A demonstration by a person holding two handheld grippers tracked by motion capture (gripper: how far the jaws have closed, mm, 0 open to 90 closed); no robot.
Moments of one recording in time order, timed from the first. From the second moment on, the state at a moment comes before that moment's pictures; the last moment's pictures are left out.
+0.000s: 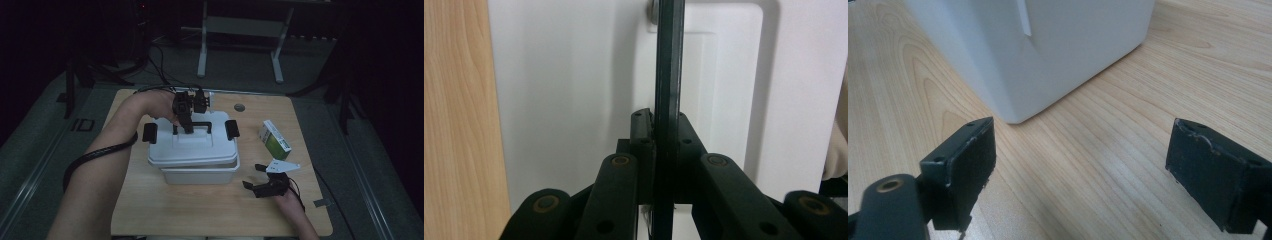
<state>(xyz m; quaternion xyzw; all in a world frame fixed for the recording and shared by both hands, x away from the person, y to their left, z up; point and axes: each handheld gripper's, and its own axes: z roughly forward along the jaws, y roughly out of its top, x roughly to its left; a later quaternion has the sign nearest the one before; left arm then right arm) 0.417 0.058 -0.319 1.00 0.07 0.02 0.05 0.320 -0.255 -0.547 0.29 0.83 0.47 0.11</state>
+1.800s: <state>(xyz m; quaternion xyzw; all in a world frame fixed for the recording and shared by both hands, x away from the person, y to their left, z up) 0.358 0.212 -0.308 0.97 0.21 0.04 0.06 0.319 -0.251 -0.548 0.29 0.83 0.46 0.11</state>
